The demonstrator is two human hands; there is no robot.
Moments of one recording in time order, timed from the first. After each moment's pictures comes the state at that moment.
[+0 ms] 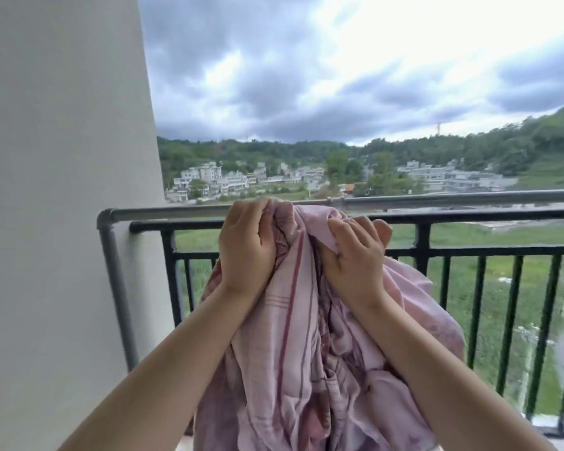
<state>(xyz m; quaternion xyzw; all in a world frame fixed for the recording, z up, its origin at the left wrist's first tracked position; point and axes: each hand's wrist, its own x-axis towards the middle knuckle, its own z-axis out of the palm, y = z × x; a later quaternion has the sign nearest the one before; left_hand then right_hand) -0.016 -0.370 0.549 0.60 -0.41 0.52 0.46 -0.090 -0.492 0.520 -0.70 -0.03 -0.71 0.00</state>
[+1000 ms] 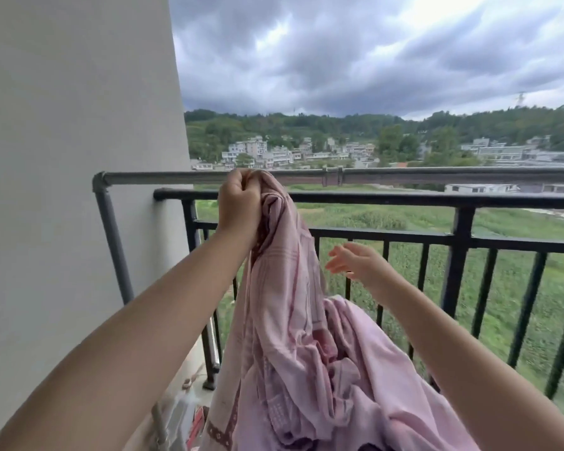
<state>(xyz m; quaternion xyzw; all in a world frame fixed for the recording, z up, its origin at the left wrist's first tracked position) 0.018 -0.457 0.548 0.60 -0.23 0.17 0.75 -0.072 -0.607 0.475 -0.84 0.09 -0.18 0.51</state>
